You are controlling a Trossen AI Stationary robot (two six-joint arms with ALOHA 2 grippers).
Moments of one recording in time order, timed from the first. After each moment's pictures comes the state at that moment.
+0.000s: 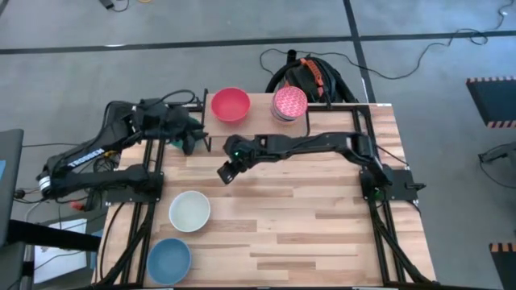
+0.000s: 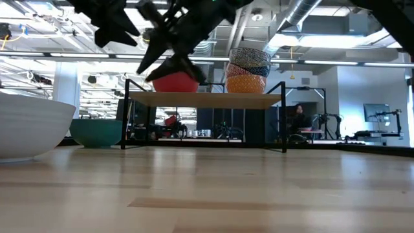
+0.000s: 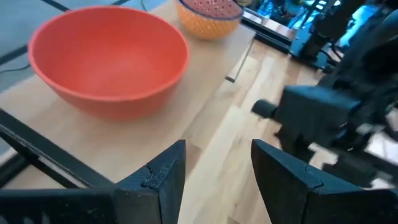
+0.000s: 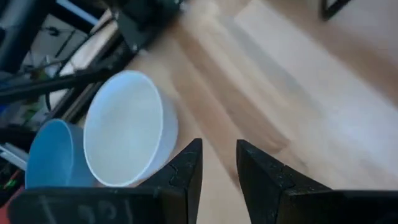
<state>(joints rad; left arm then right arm) 0.52 0.80 0.89 -0.53 0.13 -0.19 -0.04 2.16 1.89 -0.48 -0.09 0.74</state>
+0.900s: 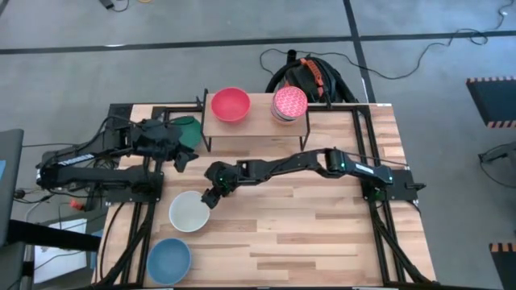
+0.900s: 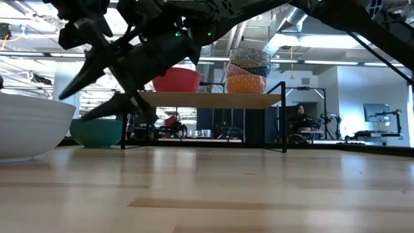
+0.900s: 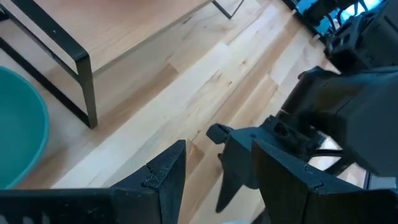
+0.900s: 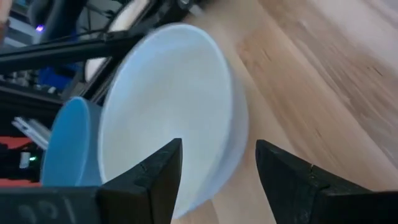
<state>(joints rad) 0.24 0.70 0.87 -0.80 -0.02 -0.60 0.04 2.49 2.08 -0.21 -0.22 0.79</state>
